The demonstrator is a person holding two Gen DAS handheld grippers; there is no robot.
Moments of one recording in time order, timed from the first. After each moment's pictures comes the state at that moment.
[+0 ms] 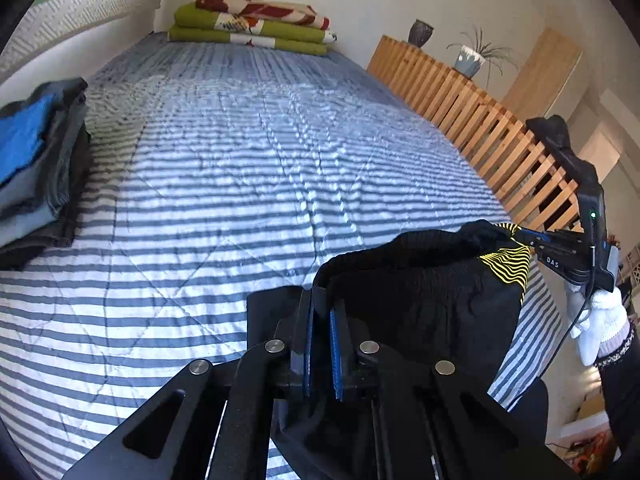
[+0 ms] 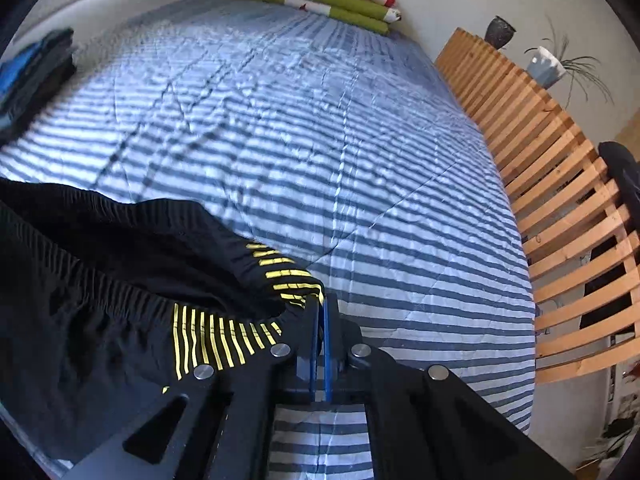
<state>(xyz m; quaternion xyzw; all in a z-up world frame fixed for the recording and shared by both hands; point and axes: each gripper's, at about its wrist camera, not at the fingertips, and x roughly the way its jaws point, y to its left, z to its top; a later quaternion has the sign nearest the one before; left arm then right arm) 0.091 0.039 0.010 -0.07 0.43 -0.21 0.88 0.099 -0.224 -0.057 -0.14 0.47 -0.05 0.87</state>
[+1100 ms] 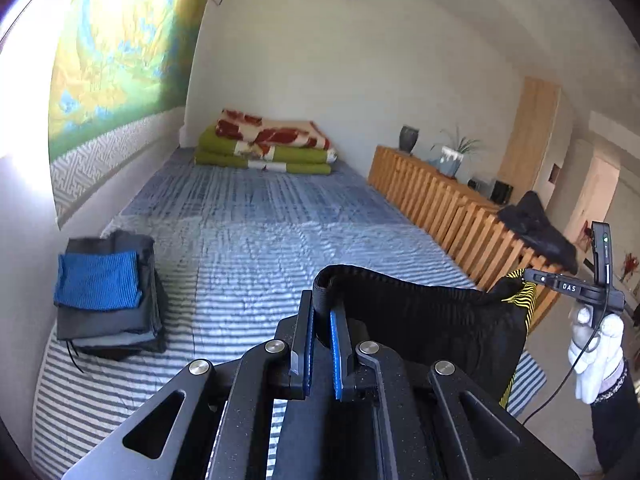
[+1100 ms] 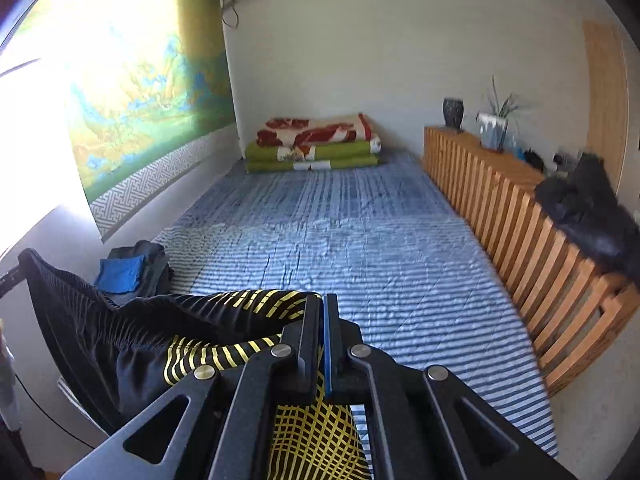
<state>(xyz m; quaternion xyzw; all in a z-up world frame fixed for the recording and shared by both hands) 0.020 0.075 0.197 -0.05 0.29 -0.15 0.94 -0.029 -0.237 0.189 0.06 0.30 0.03 0.95</state>
